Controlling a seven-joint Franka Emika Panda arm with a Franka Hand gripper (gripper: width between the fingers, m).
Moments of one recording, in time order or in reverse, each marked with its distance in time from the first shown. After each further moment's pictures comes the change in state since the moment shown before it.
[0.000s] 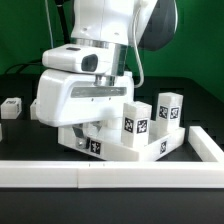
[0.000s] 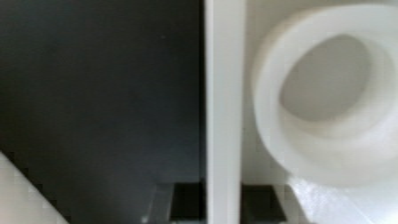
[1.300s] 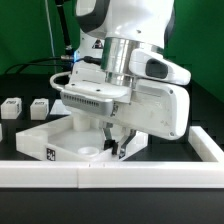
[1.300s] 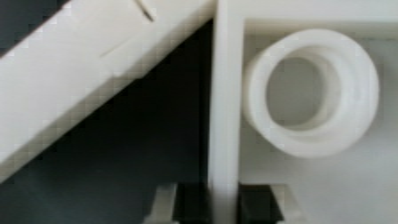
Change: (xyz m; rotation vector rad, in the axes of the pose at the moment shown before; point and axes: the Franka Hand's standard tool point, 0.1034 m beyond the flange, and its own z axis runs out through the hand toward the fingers) arm 0.049 0.001 -0.004 -0.045 -0.072 -1.564
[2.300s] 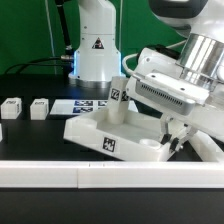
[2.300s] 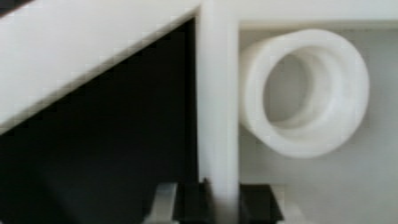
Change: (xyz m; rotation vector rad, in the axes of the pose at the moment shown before) arm 0.047 0.074 -0.023 0.213 -0.001 -0.081
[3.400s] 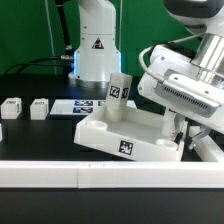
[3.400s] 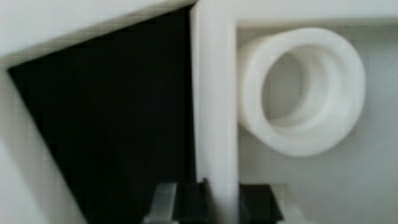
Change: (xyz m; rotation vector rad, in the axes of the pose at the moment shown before) arm 0.014 0.015 -0.008 0.021 0.005 -0.199
